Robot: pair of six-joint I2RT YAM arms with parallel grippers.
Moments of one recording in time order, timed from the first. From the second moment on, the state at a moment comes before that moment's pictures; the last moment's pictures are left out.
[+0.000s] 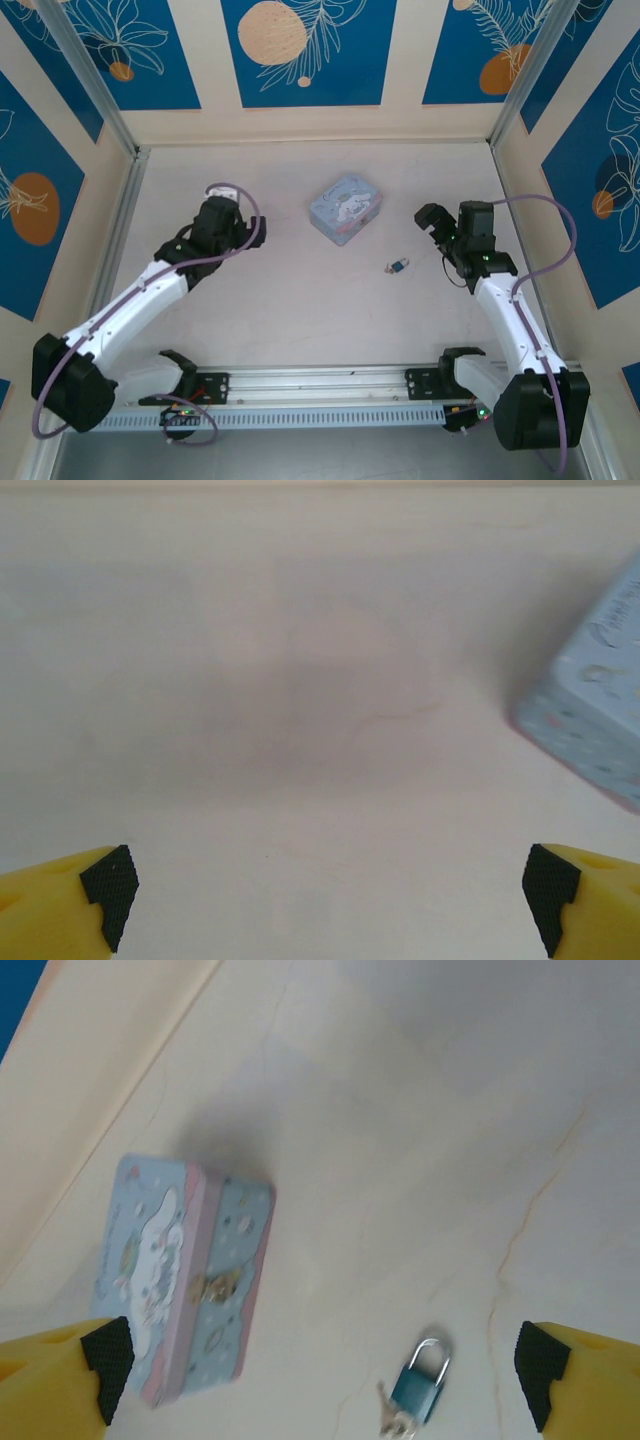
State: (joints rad) left arm -0.51 1.12 0.88 -0.42 -0.41 -0.29; right arm 0.02 1.00 0.74 -0.42 -0.04 0.81
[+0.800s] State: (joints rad) left arm -0.11 1.39 0.37 0.53 -0.39 0.00; right arm 0.03 1.36 0.49 0.30 0.24 0.21
